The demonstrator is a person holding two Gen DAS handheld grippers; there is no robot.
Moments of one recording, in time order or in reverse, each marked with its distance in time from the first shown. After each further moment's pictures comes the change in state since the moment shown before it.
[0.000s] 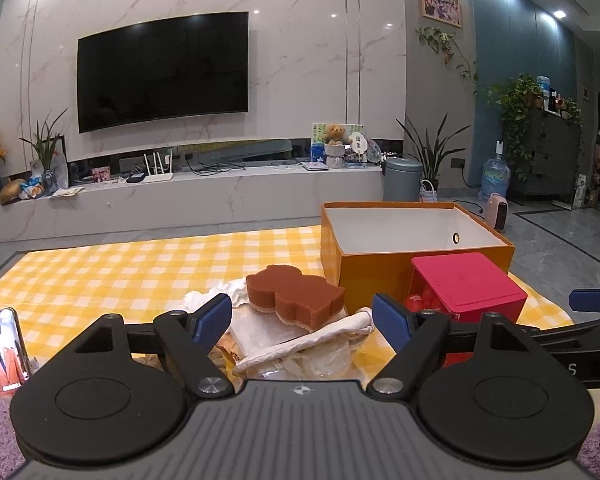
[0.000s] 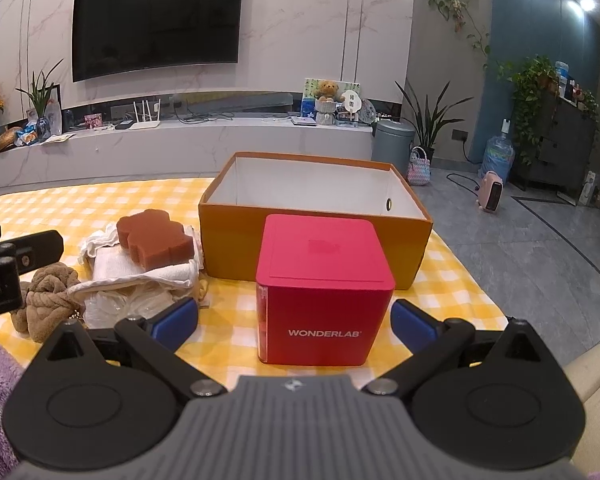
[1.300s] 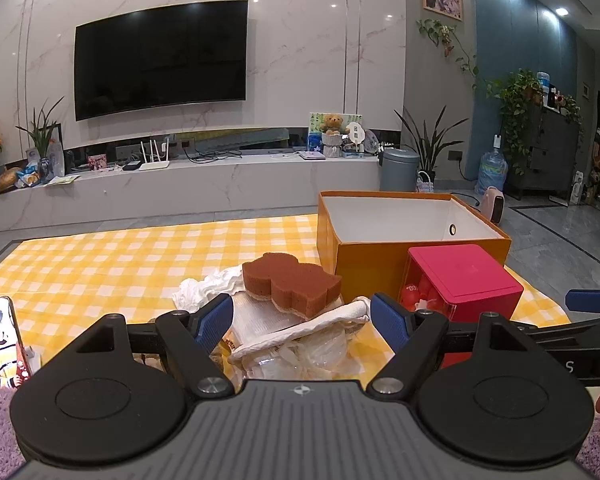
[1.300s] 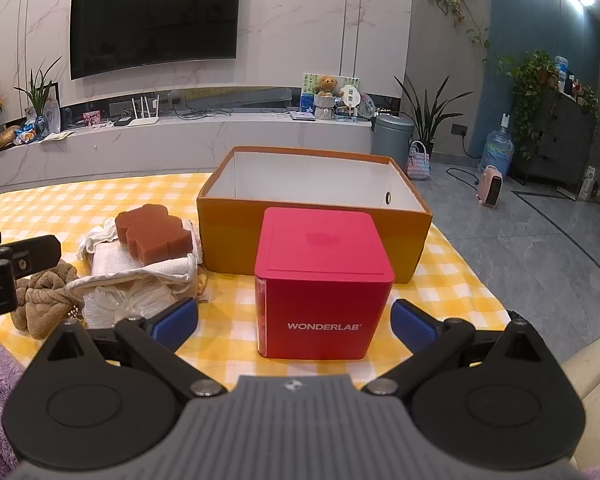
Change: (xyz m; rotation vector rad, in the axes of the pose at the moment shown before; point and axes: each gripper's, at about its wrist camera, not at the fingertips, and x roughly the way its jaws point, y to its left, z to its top) left arm 0.000 0.000 0.000 -0.014 0.037 -0.016; right arm 0.004 0.000 -0.002 0.006 0.014 -0.001
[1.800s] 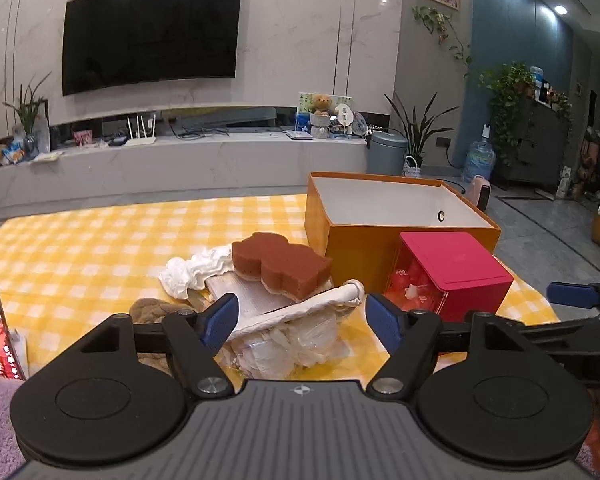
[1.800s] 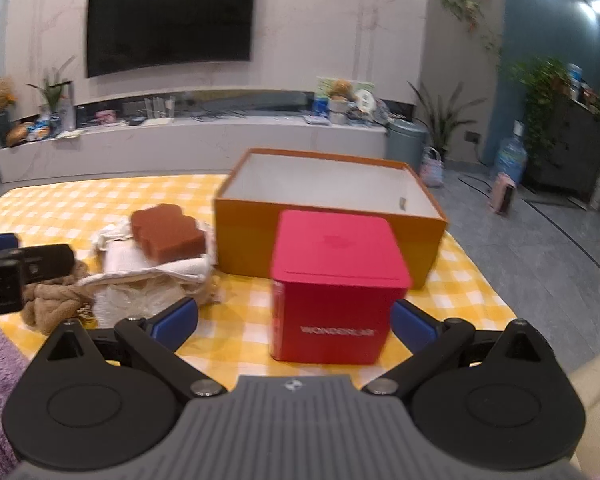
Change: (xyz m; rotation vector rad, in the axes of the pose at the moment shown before) left arm 0.007 0.013 0.001 -0.032 0.065 -0.055; right arm 0.002 0.006 -0.004 -0.034 -0.023 0.055
